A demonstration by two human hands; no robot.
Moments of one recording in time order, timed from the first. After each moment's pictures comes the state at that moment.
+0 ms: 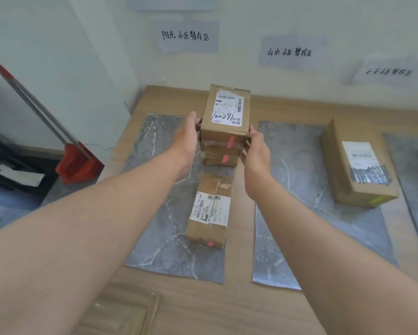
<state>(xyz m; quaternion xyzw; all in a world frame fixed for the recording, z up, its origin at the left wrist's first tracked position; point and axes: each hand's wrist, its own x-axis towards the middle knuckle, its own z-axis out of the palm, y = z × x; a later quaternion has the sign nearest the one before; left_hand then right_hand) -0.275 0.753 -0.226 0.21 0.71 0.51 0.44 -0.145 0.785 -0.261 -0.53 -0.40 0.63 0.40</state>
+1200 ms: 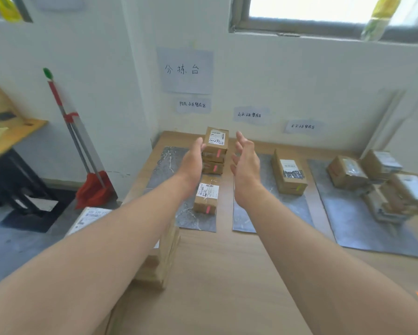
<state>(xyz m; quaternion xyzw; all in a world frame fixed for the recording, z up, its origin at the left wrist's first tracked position) -0.148 0.460 -0.030 0.30 0.64 0.56 0.43 -0.042 0.493 -0.027 -0.47 -0.44 0.61 0.46</state>
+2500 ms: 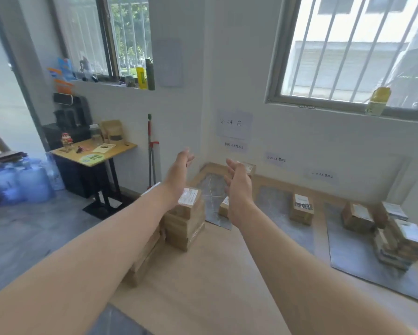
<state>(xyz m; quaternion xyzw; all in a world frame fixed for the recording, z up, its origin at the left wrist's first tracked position) -0.020 0.154 0.075 0.30 0.66 0.64 0.27 0.104 0.223 0.067 -0.32 -0.52 0.70 0.38</state>
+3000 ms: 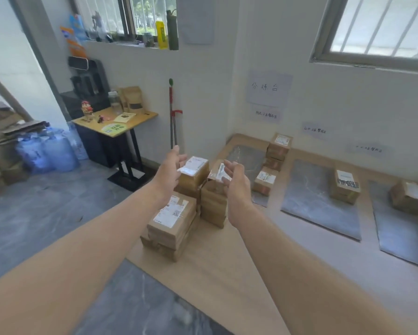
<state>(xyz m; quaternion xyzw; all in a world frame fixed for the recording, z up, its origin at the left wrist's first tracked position) -0.148 0.074 0.004 0.19 0.70 0.61 0.31 -0.022 0.156 -0.006 -0.39 -0.50 0.71 0.31</state>
